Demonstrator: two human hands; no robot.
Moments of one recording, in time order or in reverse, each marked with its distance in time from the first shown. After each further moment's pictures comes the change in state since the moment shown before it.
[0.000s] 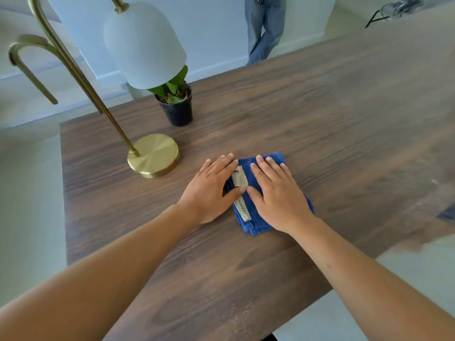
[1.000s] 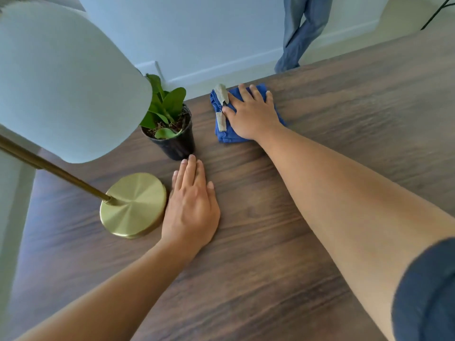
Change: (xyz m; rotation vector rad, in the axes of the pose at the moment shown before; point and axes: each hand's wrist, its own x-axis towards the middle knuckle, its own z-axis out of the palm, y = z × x) left_hand 0.087 -0.043 -0.002 0.016 0.269 -0.523; right_hand 0.350 0.021 0.002 -0.074 -0.093 -0.068
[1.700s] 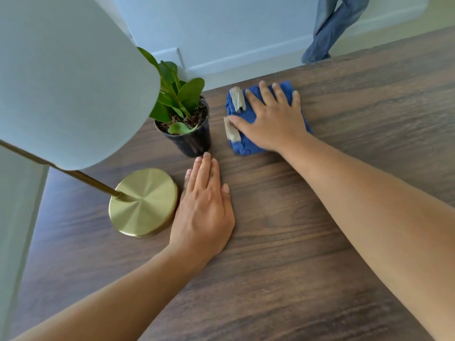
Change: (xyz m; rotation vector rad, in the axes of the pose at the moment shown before) left_hand -0.001 0.003 -0.003 -0.009 -0.016 -0.019; right_hand -0.023 -0.009 0.005 -0.049 0.020 -0.029
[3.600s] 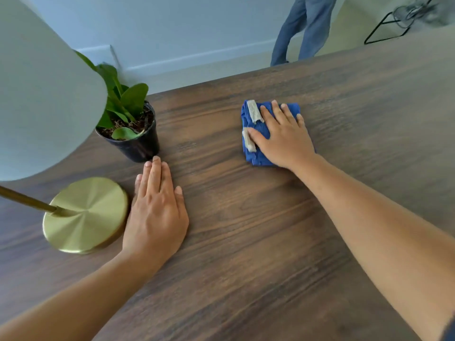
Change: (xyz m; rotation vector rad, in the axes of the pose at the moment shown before) left_hand 0.001 -0.005 0.002 0.009 -0.045 0.061; right_hand -0.082 0.100 -0.019 0.000 0.017 0.245
